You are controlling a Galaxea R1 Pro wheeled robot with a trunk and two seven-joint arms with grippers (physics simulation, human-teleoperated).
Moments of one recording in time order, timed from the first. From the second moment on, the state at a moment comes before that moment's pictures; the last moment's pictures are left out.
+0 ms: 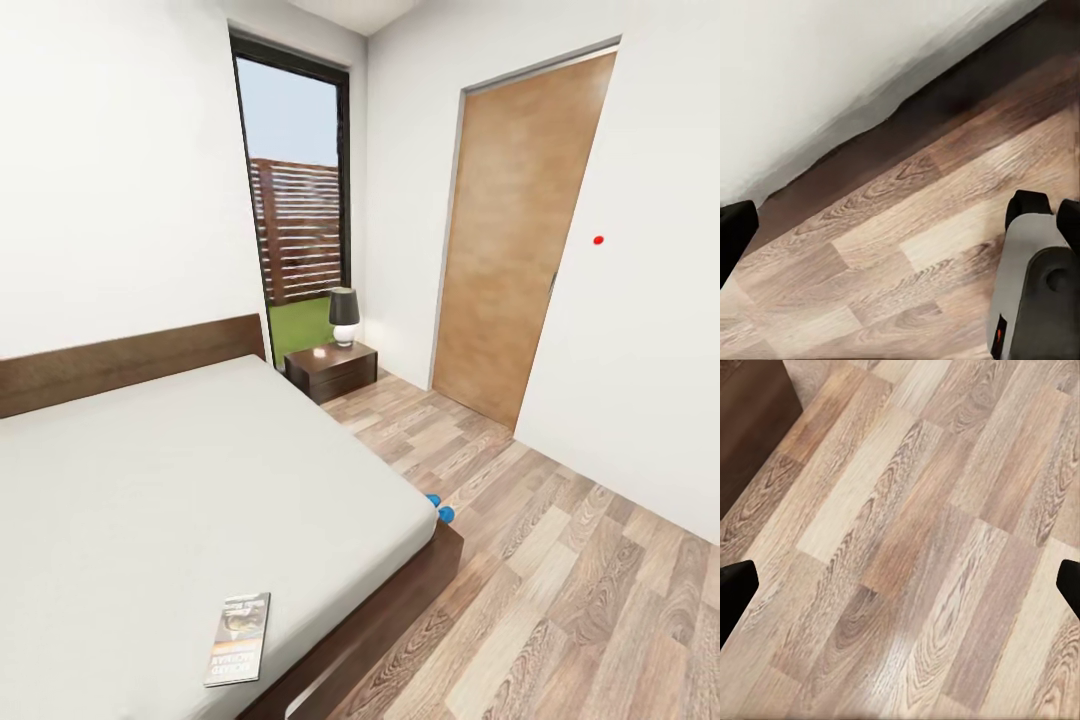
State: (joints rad) left arm -0.31 0.37 -0.32 -0.44 0.40 0.50 0.03; right arm -0.17 -0.16 -0.63 -0.51 0.14 -0.06 0.18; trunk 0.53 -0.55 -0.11
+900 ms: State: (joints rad) left arm -0.20 0.19 -0.33 -0.10 0.39 -0.02 0.04; right arm -0.17 -0.16 -0.63 -0.48 0.15 -0.11 0.18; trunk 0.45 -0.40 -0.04
